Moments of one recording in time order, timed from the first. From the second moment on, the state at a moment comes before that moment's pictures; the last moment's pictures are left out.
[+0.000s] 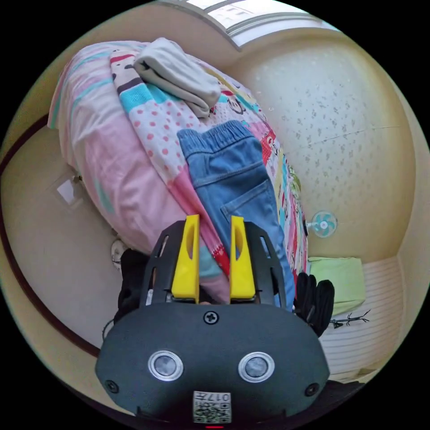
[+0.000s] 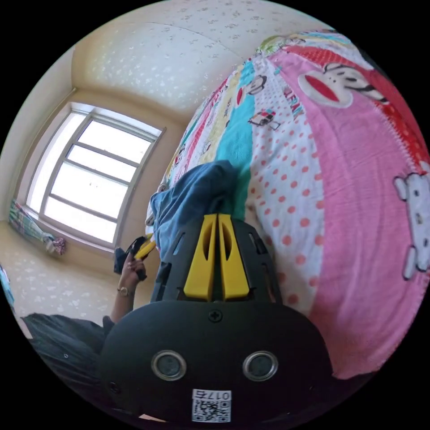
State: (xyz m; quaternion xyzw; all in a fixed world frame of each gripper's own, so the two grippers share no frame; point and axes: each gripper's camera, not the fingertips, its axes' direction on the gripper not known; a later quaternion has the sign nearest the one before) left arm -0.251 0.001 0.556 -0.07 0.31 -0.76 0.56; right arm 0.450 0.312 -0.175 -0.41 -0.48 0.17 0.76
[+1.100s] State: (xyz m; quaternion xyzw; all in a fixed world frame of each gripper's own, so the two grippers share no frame) left arm -0.124 0.090 0.400 -0.07 0.24 -0.76 0.60; right arm -0.382 0.405 -0.368 -0.35 -0.46 -0.47 0.67
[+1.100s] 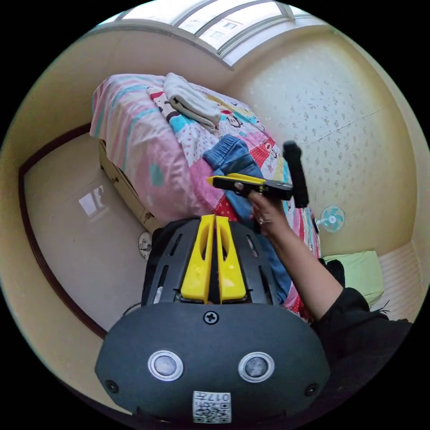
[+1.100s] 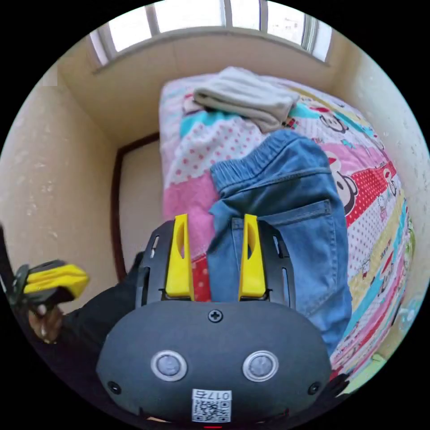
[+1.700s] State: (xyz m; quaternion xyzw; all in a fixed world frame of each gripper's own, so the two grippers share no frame) left arm -0.125 0.109 0.338 0.08 0.25 -0.67 0.69; right arm -0.202 -0.101 -0.550 0.07 -0.44 -0.36 0.82
